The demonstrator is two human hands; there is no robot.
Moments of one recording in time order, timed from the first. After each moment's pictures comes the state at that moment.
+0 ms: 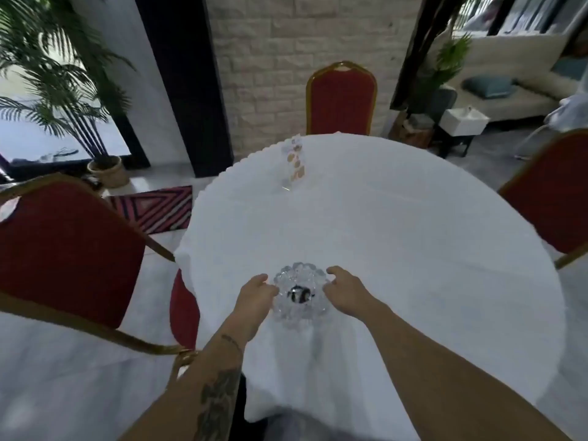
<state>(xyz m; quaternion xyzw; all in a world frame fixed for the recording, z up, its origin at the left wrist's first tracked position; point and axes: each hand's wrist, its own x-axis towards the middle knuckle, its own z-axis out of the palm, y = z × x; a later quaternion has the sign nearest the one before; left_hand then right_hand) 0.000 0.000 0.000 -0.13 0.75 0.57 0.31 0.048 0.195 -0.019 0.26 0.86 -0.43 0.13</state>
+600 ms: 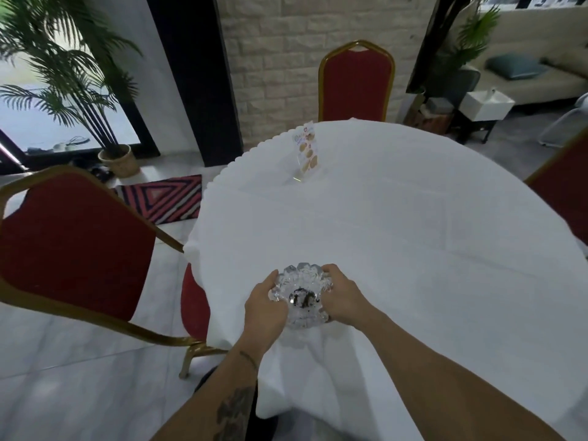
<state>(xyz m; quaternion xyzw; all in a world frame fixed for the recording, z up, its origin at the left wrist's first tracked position) 0.011 -0.006 -0.019 -0.07 0.80 0.56 0.22 0.039 0.162 -0.024 0.24 0.82 -0.51 0.14</state>
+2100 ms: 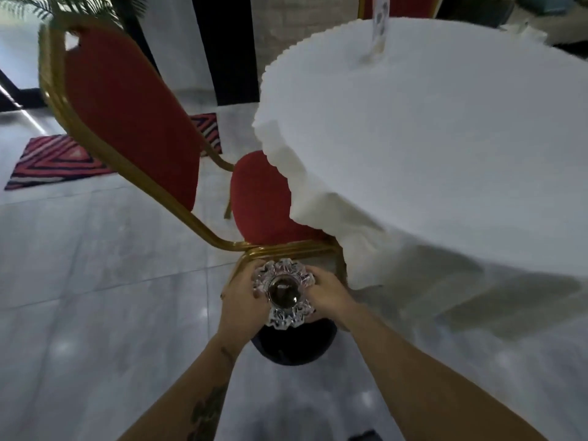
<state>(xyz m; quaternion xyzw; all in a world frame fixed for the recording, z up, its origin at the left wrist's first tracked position) 0.100 -0.301 -0.218 0.09 0.89 0.44 0.08 0.132 -0.134 -0.233 0.30 0.72 -0.60 0.17</state>
